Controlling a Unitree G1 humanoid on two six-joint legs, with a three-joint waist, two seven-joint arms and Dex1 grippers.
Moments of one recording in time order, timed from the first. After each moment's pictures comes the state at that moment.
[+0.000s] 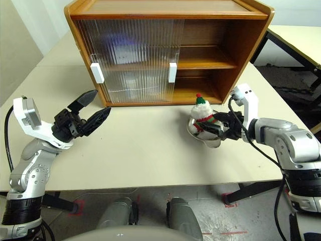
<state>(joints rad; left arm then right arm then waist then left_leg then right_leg) -0.07 0.39 0.18 -0.26 -0.70 0.13 -0.87 -0.30 -0.77 -0.10 -0.09 0.50 0.90 0.76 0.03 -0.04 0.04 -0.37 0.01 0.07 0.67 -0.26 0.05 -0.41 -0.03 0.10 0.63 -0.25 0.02</state>
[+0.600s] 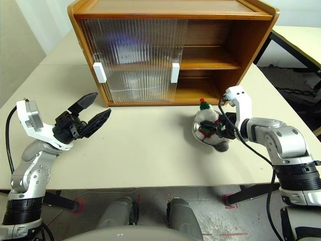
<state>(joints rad) -0.06 0.39 0.18 -0.22 -0.67 0.11 -0.88 -0.32 -0.75 -0.05 -0.06 0.44 0.96 0.70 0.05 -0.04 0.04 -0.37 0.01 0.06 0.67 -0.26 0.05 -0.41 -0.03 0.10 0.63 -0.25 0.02</state>
